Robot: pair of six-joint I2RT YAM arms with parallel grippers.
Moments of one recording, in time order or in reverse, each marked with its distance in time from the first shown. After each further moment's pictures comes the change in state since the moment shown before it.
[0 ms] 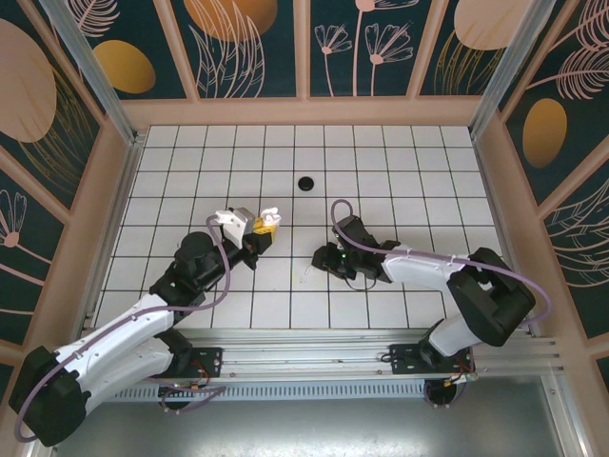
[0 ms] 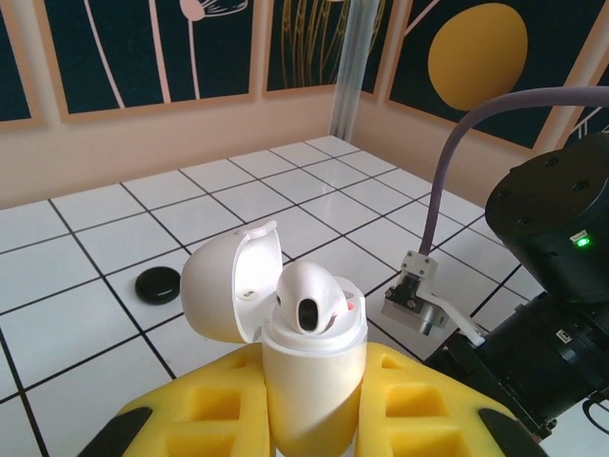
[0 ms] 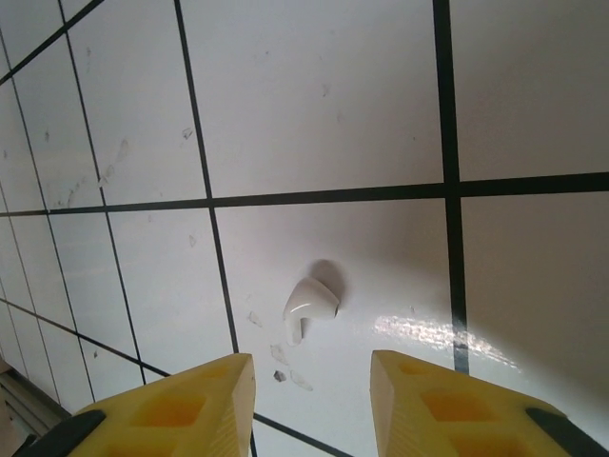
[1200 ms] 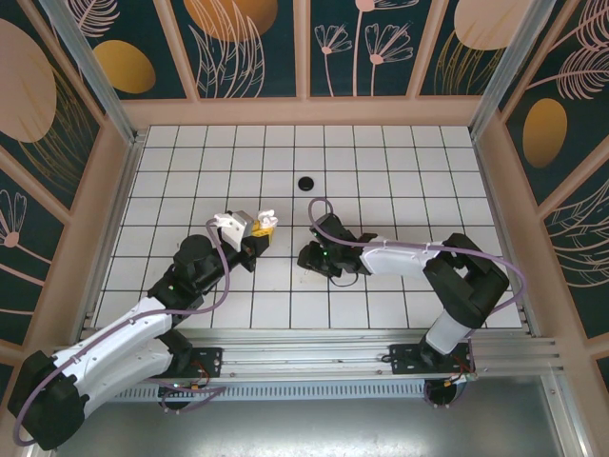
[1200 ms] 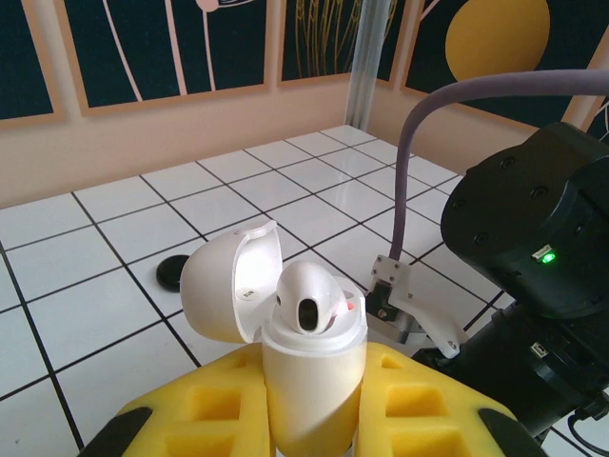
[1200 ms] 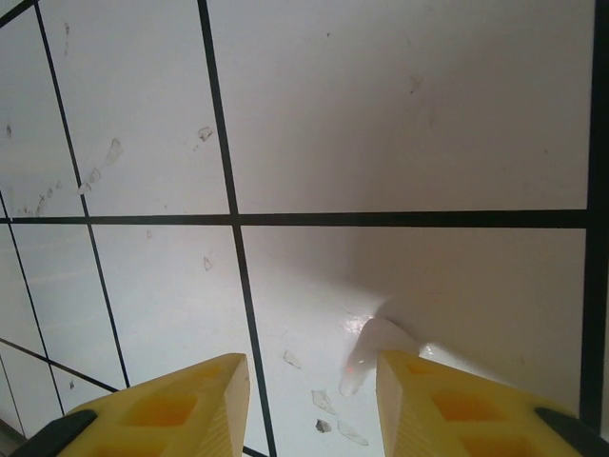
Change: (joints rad) left arm 0.000 -0.028 -0.017 -0.029 -0.026 0.035; right arm 0.086 0.143 0.166 -0.086 0.084 0.020
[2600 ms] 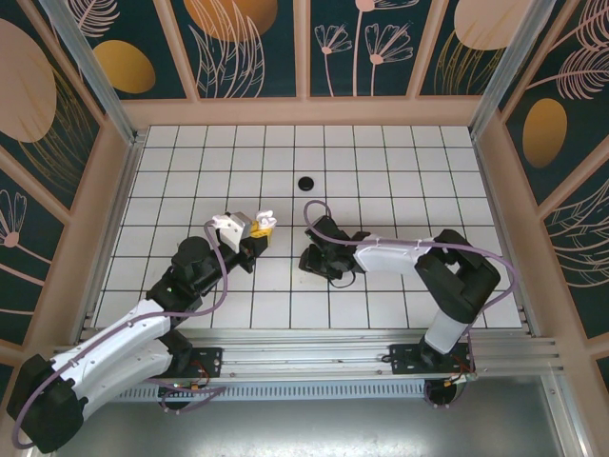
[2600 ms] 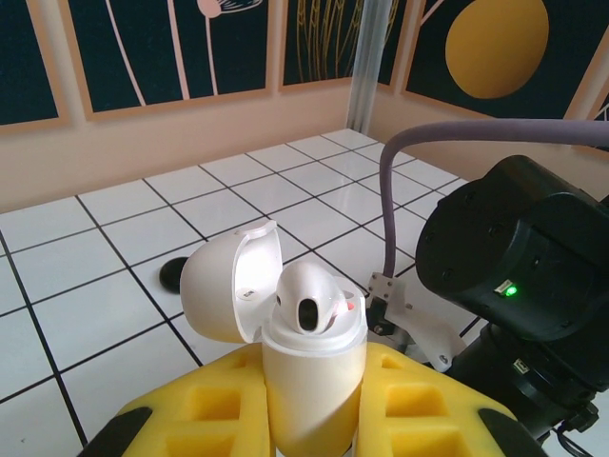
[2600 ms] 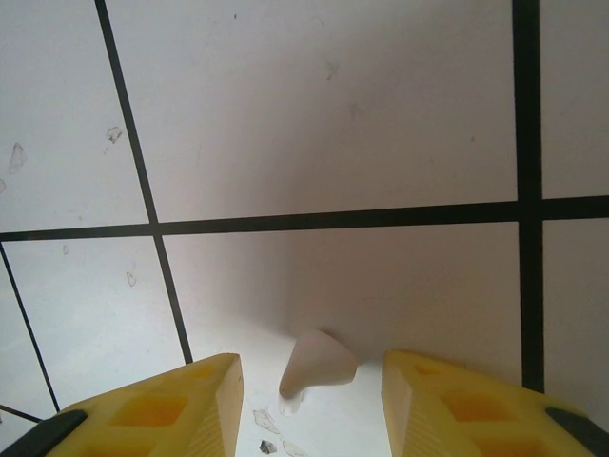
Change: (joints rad) left arm 0.000 -0.027 -0.011 -0.004 -0.005 0.002; right arm 0.013 0.058 0.041 -0.089 0.050 0.013
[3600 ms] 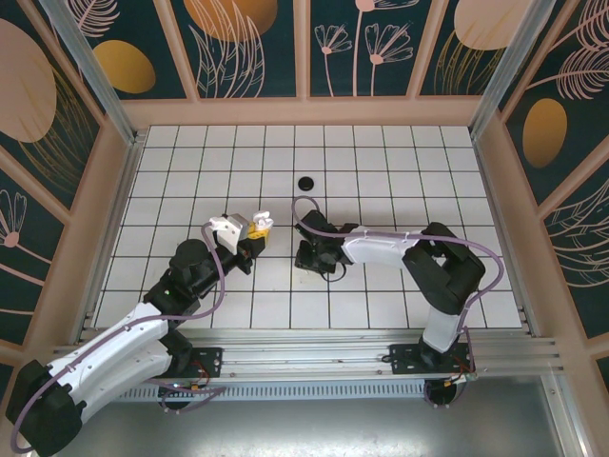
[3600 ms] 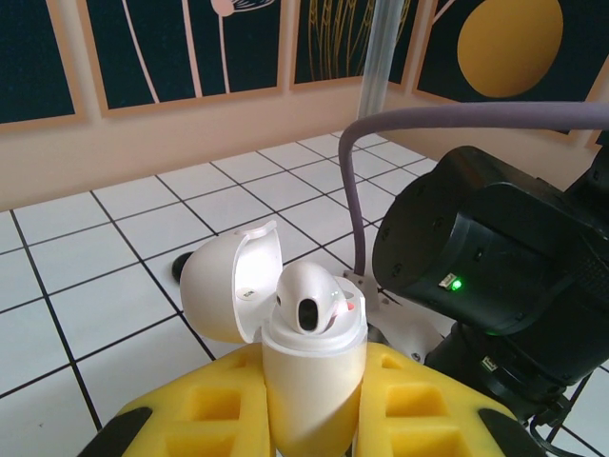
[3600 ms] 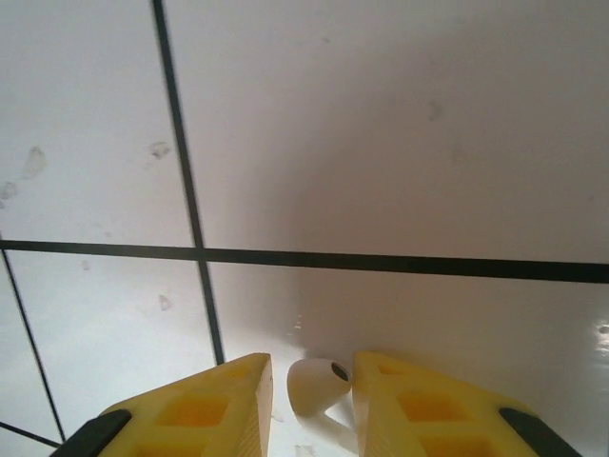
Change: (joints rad) left arm 0.000 -0.034 -0.013 -0.026 -0.025 0.000; right arm 0.011 0.087 0.139 -0.092 0.009 -0.065
